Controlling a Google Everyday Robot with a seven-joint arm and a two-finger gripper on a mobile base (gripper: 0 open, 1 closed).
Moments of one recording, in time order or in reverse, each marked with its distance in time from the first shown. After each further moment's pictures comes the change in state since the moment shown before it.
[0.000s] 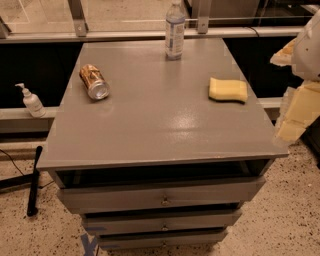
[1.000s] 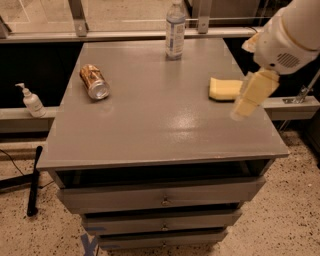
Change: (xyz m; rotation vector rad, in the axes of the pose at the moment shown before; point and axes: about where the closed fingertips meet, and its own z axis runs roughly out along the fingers) arm -0.047 -0.062 0.041 0.098 -0.156 0.016
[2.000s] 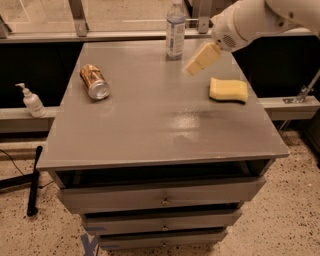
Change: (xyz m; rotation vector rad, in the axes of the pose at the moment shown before) arm -0.084 -0.128 0.087 0.170 -0.342 0.136
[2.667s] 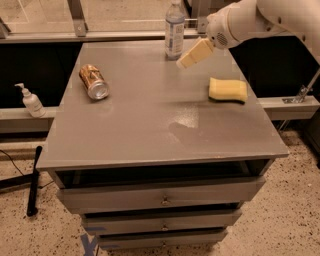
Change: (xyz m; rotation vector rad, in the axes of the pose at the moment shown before) arm -0.012 -0.029 0.035 0.020 -0.110 0.063
